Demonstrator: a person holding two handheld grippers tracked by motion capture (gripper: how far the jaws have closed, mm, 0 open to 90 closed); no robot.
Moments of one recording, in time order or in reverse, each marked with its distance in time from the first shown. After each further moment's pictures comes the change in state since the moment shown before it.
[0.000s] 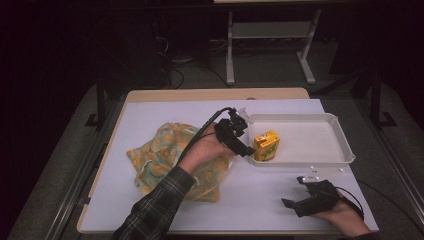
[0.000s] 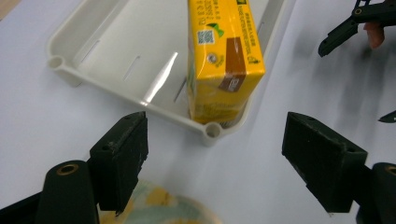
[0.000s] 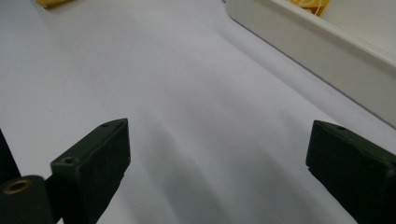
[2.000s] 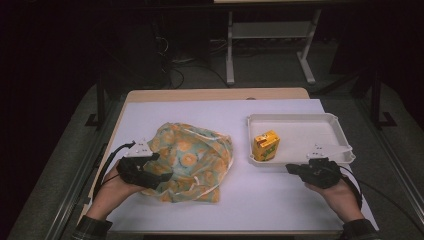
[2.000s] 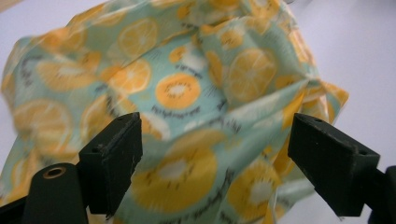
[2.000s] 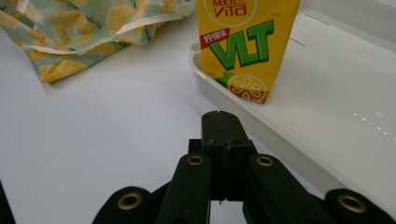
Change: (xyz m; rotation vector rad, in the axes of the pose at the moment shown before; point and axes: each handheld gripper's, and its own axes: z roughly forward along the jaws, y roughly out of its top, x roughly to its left) left arm -0.005 -0.215 -0.125 -0.157 0.214 -0.186; right arm -0.023 0.050 -0.017 -0.103 -0.016 0.014
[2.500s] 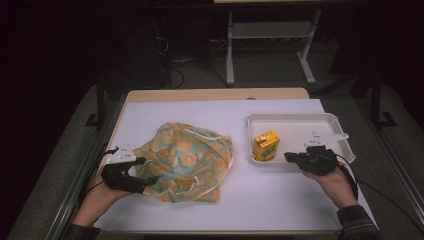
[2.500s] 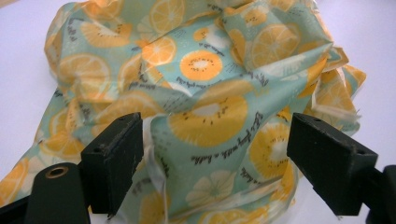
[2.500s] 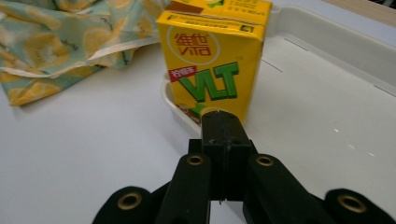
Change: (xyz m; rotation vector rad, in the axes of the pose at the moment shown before) left arm 0.011 -0.032 -0.020 -0.035 0.042 -0.058; right arm -0.019 0.019 0.010 -0.017 -0.026 -0.017
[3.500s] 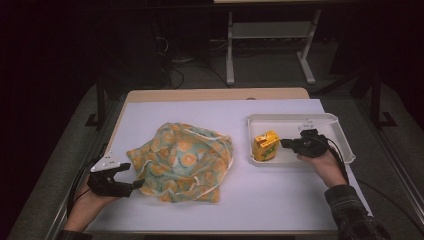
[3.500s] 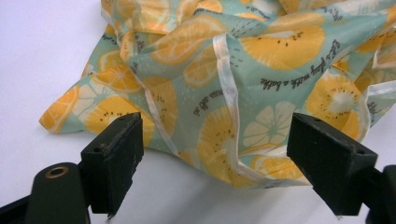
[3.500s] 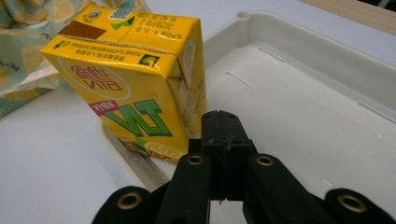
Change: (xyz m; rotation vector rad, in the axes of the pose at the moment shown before) left arm 0.025 -0.044 -0.007 0.005 0.077 -0.065; right arm -0.042 0.015 0.038 -0.001 0.012 0.022
